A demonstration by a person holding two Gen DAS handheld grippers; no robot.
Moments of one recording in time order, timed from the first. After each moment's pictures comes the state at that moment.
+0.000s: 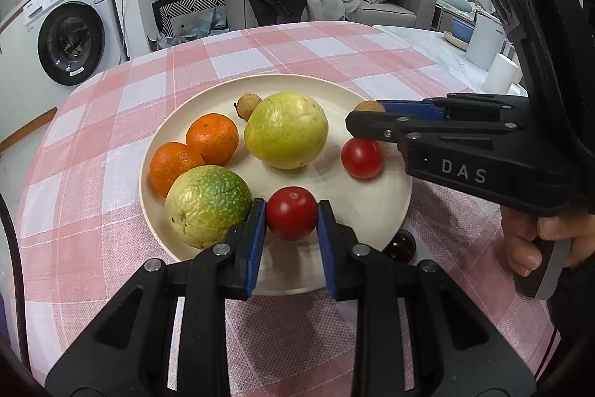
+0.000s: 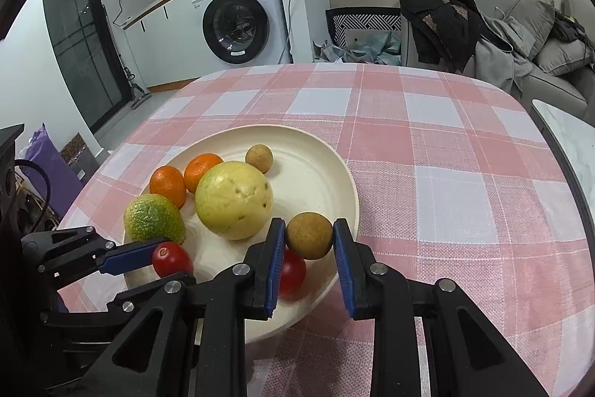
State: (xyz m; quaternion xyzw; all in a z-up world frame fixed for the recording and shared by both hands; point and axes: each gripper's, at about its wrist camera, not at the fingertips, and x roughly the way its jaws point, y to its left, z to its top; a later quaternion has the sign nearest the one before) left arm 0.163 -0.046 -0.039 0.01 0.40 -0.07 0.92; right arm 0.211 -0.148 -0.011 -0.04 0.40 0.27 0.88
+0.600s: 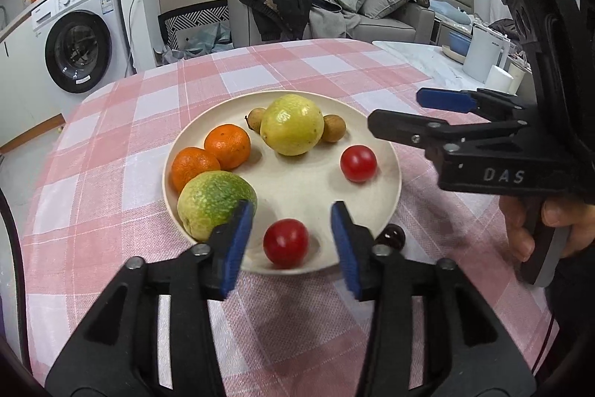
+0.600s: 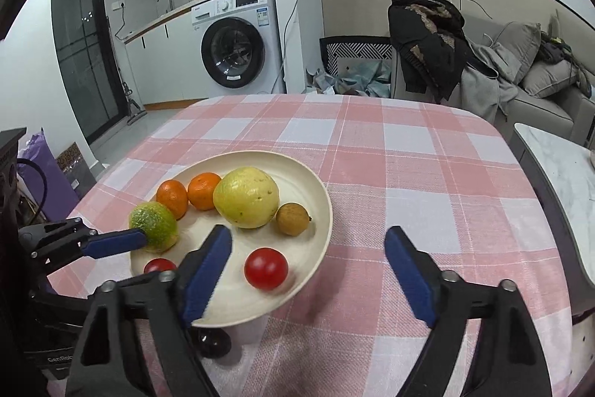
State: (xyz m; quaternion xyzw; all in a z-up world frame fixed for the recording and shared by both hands) left arm 0.135 -0.039 -0.022 0.01 0.36 -0.06 0.93; right arm 0.189 -0.172 0.010 -0.04 0.34 0.26 0.90
